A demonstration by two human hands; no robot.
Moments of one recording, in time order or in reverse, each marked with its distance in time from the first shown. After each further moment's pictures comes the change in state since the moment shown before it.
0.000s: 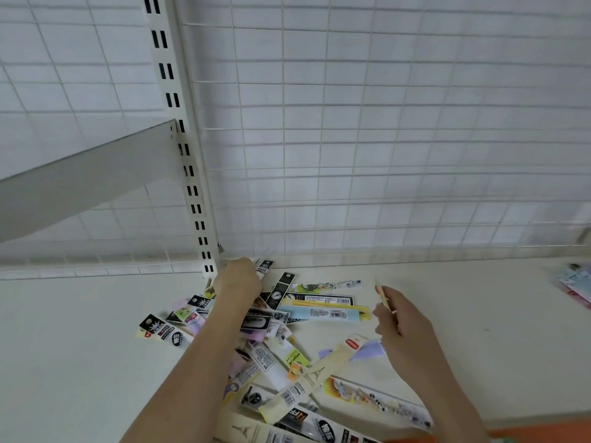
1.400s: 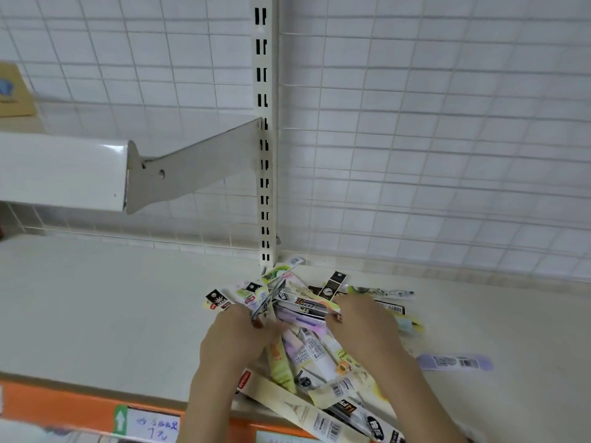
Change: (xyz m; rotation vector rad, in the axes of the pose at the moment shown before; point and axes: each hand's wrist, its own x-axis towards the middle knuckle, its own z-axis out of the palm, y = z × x) left_hand -0.104 -0.096 0.002 -0.420 0.053 -0.114; right_hand 0.008 -0.077 0.083 -0.650 -0.317 -0.352
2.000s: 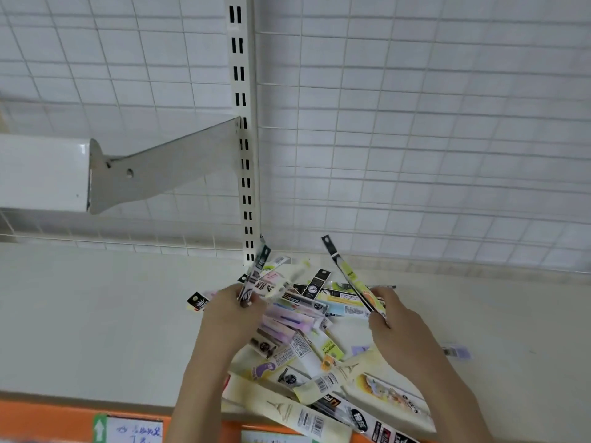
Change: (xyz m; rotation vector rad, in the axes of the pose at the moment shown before) left_hand -0.008 0.029 -0.011 -0.339 0.073 0.064; right_hand -0.039 0.056 -0.017 0.400 0.017 0.202
